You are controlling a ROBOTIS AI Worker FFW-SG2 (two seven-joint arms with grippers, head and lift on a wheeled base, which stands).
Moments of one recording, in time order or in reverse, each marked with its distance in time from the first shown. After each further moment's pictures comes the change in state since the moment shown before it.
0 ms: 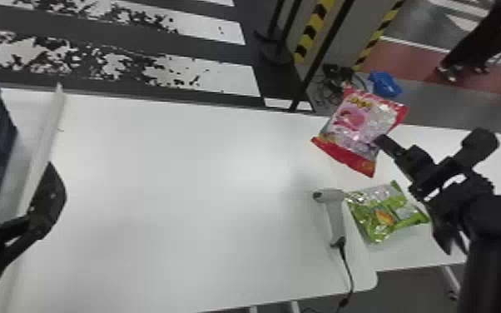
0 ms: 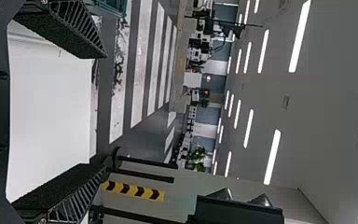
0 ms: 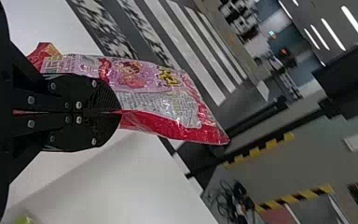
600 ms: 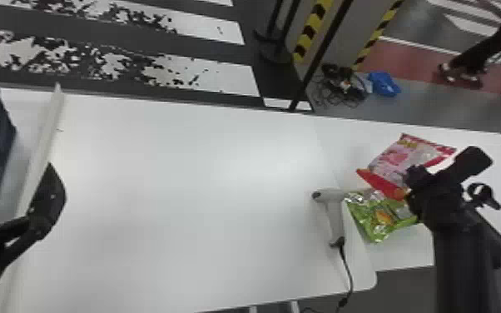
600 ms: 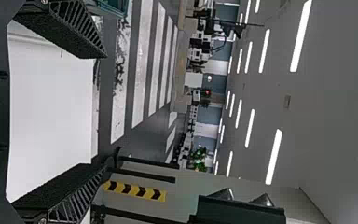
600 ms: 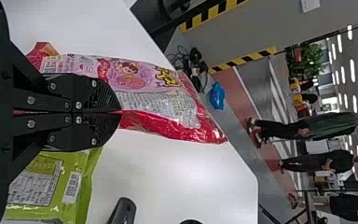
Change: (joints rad) left arm -0.001 0.001 0.000 0.004 0.000 -0.003 -0.001; right arm -0.091 -0.066 0.137 0.387 0.165 -0.411 -0.392
